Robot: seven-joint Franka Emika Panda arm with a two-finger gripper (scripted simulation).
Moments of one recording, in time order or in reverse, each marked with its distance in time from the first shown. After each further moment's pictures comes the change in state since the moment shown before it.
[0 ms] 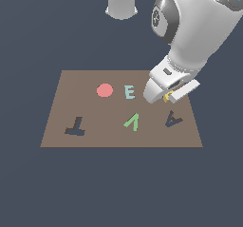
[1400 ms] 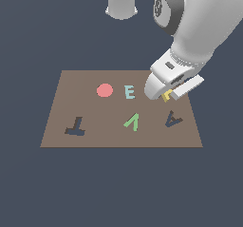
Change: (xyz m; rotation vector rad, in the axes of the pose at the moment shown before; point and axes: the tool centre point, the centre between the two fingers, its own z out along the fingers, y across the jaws) arm 0.000 0.001 -0.021 0.003 -0.002 0.012
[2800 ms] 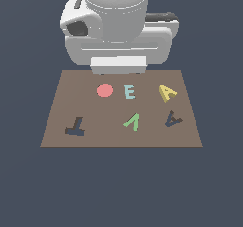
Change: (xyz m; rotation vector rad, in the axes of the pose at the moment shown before) arm -0.073 0.146 -0.113 0.022 -0.021 0.589
